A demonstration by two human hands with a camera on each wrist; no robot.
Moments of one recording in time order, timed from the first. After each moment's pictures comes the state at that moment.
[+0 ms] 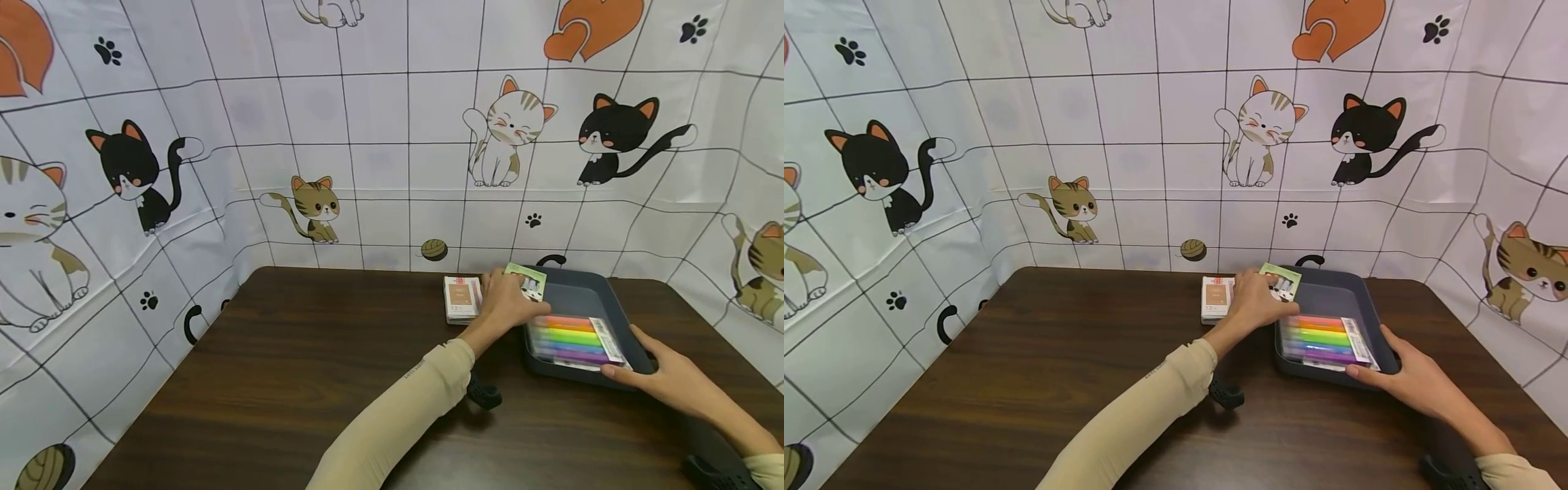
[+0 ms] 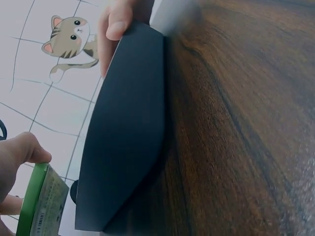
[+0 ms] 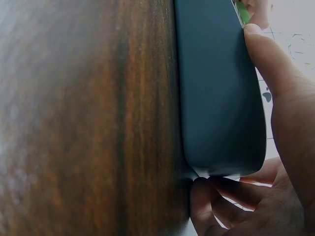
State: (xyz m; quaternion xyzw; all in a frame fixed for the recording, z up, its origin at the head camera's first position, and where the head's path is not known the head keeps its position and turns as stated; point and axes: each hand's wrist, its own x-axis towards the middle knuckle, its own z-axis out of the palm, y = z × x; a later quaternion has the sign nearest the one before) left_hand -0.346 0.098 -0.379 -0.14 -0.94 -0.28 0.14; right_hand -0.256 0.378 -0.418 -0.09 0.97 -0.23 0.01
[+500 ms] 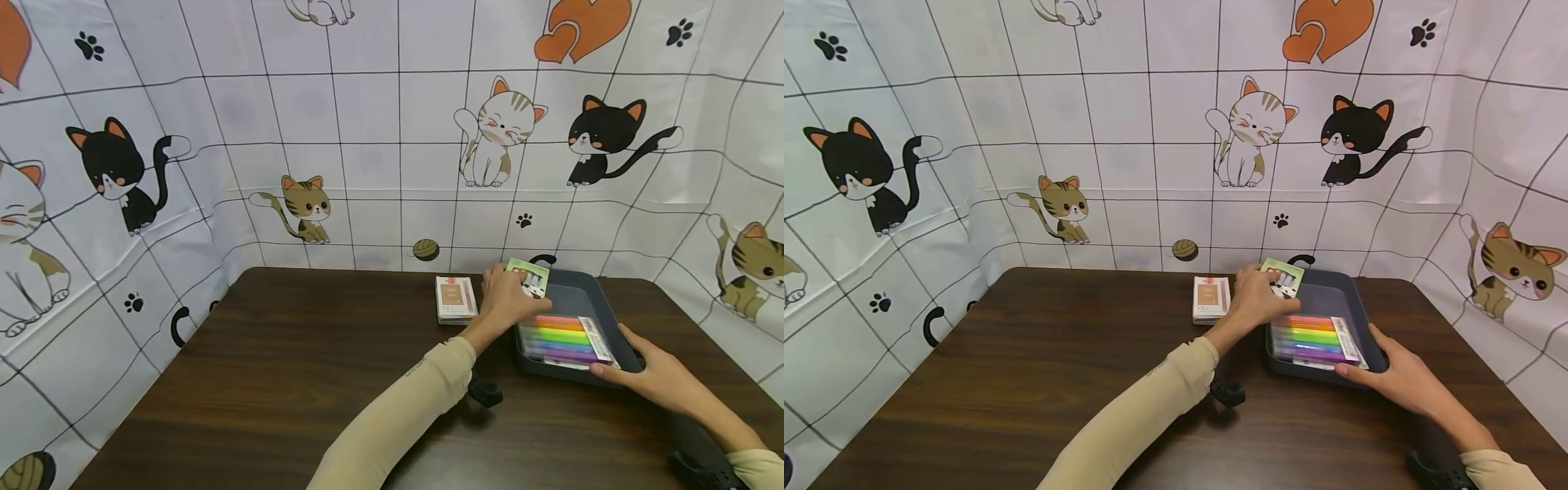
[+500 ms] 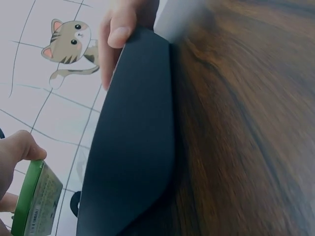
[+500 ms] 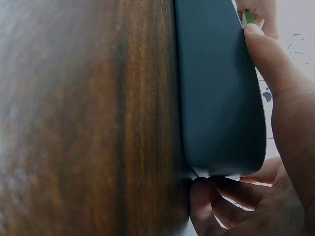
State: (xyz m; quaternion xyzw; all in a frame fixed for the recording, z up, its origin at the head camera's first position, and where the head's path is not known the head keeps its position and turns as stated) left_hand -0.350 0.114 -0.378 -0.15 -0.93 -0.30 0.16; right_hand -0.254 0.376 -0.418 -0.09 0.97 -0.24 0.00
